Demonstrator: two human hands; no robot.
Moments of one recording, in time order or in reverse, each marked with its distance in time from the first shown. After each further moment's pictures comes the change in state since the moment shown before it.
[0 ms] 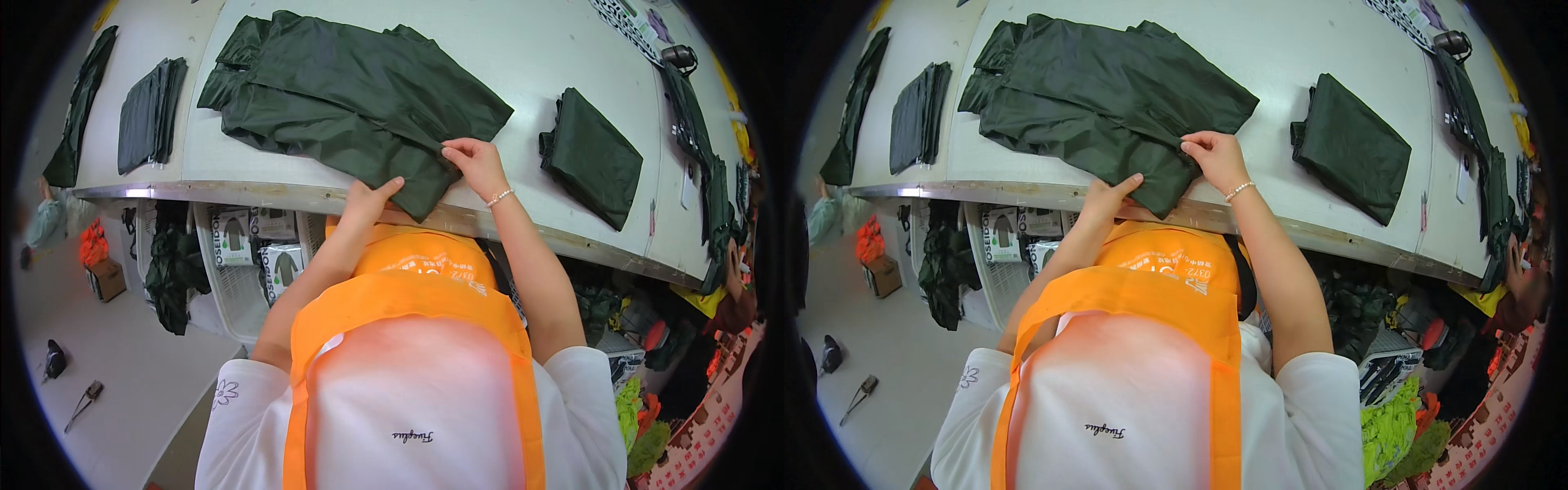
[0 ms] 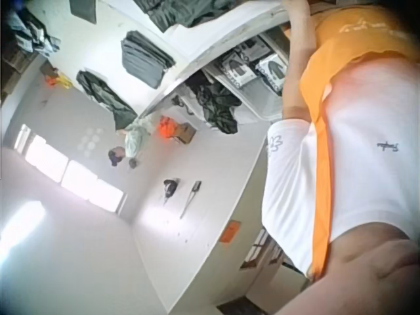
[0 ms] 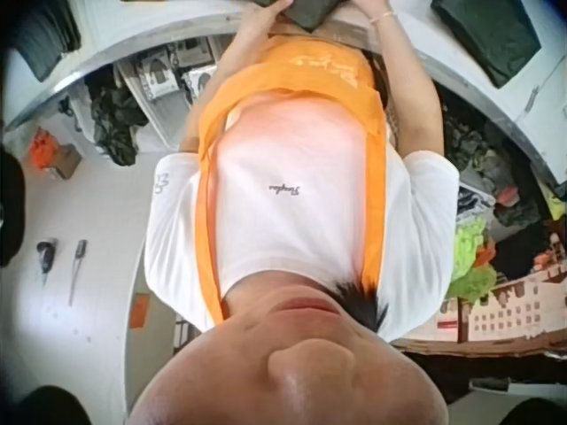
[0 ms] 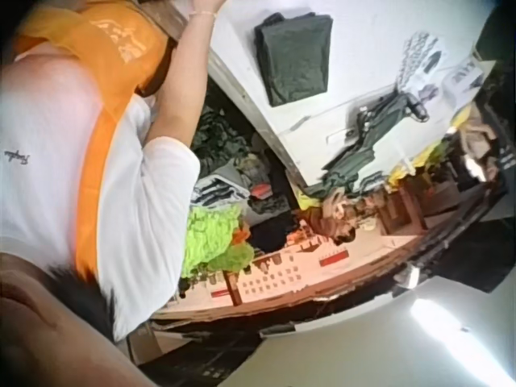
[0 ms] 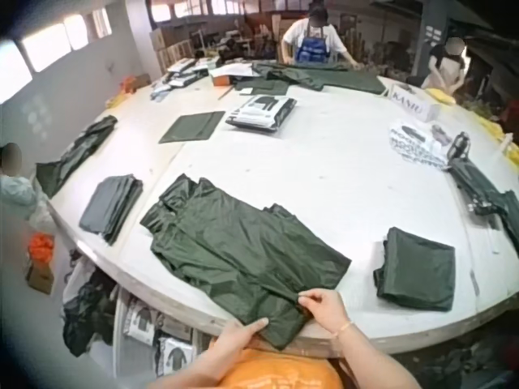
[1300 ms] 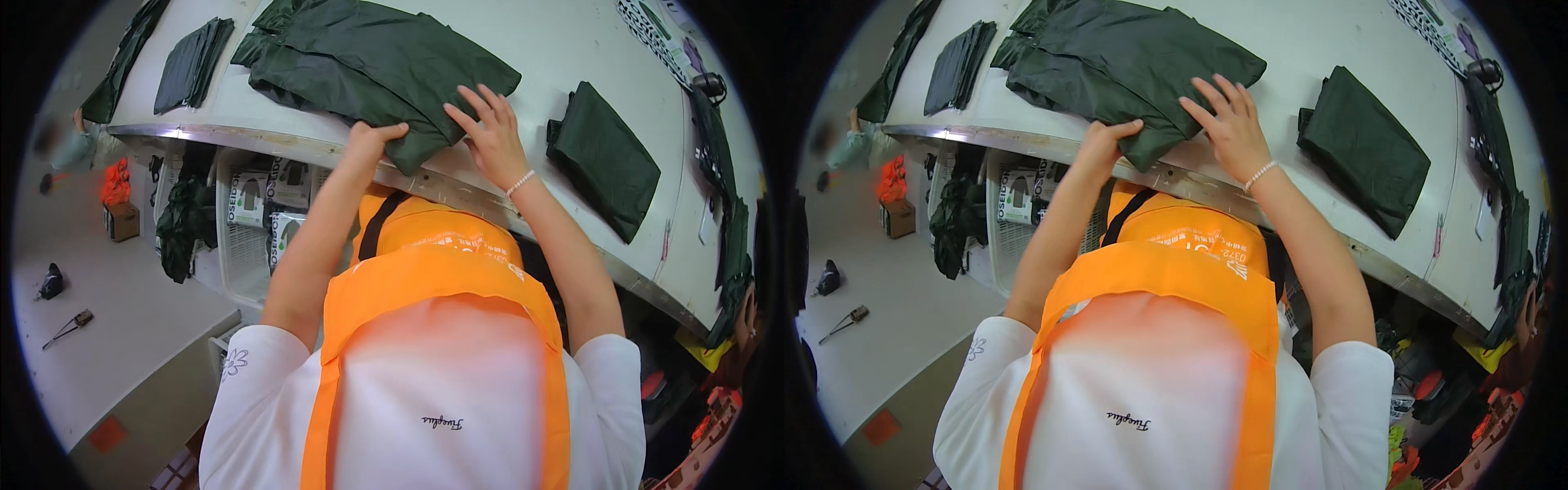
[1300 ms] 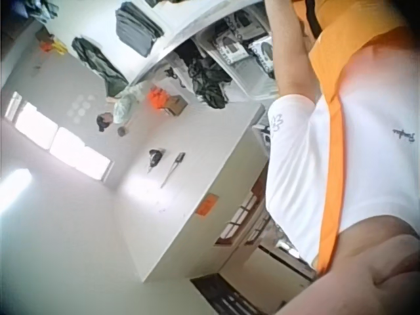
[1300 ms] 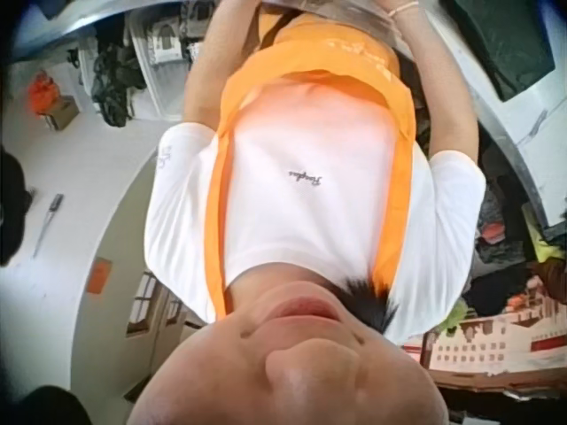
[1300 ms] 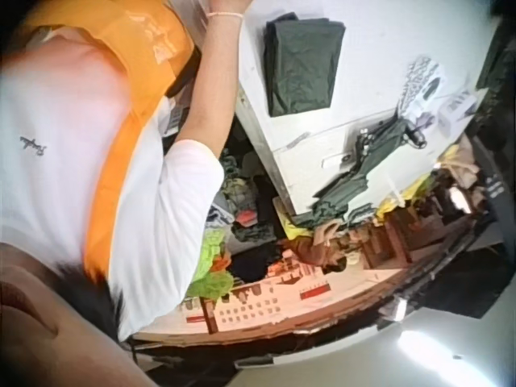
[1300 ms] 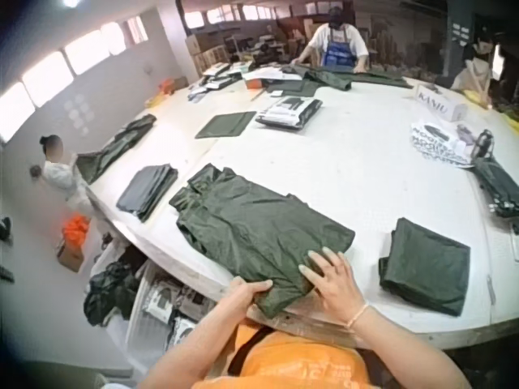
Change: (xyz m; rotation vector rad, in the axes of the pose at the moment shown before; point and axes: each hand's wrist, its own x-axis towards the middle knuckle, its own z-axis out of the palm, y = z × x) left_hand -0.007 0.009 0.017 -0.059 0.083 0.182; right_hand -0.033 -0.037 -0.041 -1.054 0.128 -1.192
